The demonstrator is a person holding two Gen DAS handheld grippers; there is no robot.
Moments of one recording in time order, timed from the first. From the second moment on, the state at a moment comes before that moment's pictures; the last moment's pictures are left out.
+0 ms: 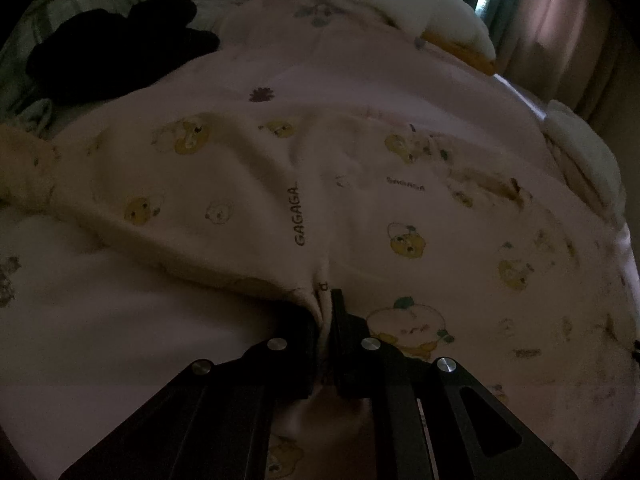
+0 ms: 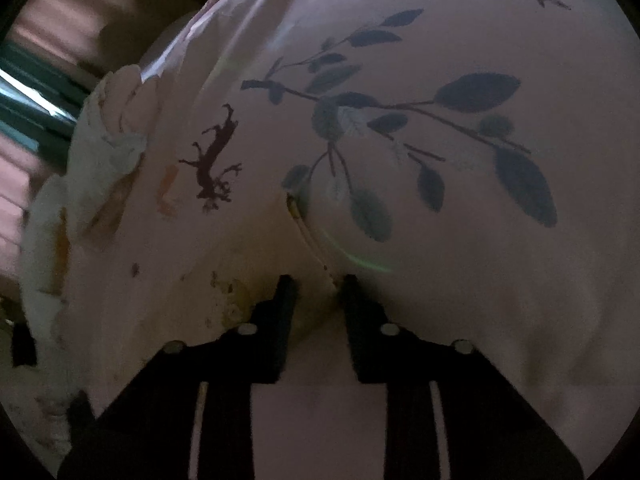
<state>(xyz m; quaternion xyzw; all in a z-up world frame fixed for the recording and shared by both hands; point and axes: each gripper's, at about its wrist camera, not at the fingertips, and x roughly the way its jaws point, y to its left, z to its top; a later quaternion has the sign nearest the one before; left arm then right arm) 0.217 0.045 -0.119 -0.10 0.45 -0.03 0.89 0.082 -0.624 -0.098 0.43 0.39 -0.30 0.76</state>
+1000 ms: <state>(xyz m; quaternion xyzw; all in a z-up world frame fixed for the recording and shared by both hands) 0.215 0.048 -0.123 -0.13 0.44 -0.04 0.89 0.177 -0.380 -0.012 0.30 0.35 0.01 0.89</state>
